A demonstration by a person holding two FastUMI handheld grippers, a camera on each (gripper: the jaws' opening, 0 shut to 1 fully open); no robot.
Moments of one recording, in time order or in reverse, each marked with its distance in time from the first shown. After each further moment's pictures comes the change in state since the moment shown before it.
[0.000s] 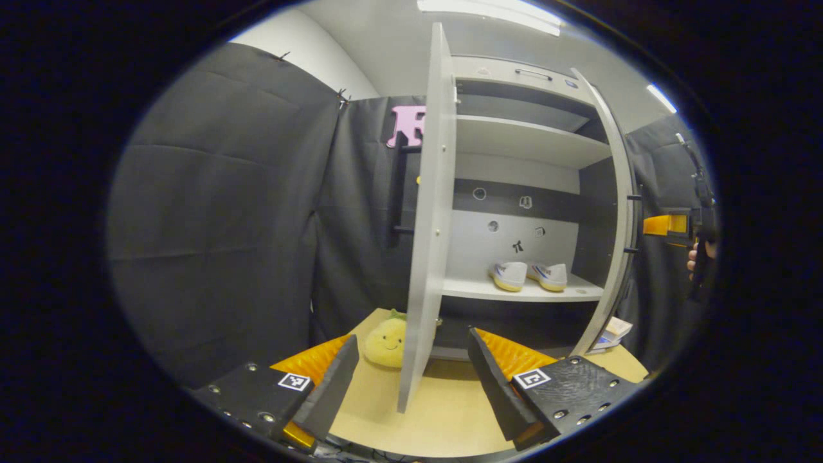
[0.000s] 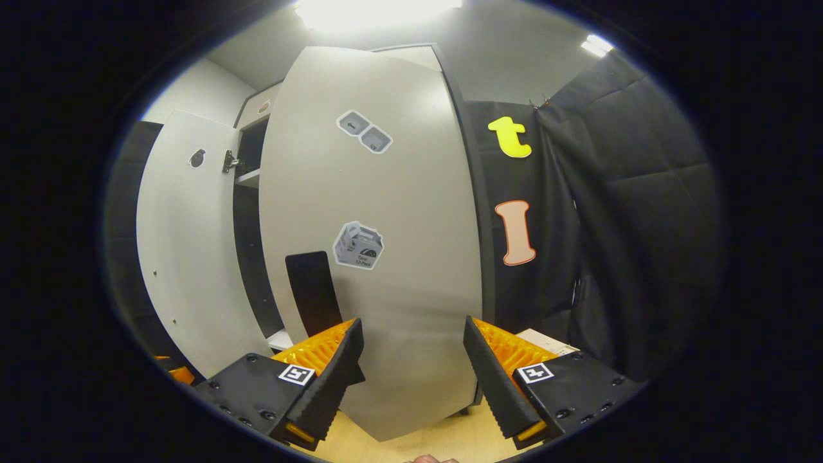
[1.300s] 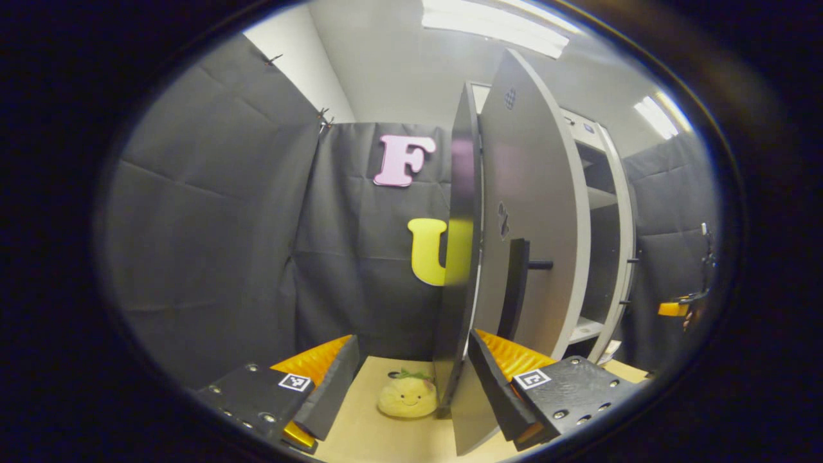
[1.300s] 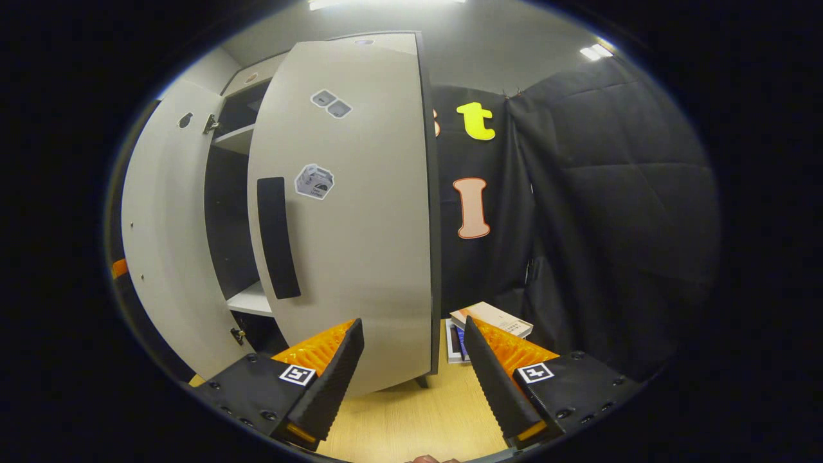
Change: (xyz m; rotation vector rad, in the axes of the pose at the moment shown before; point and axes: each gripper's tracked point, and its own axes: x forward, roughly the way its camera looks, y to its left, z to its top) left arm 0.099 0.084 0.135 0.034 -0.147 -0.235; right arm -0.057 -0.055 -0.060 -0.085 0.112 -0.218
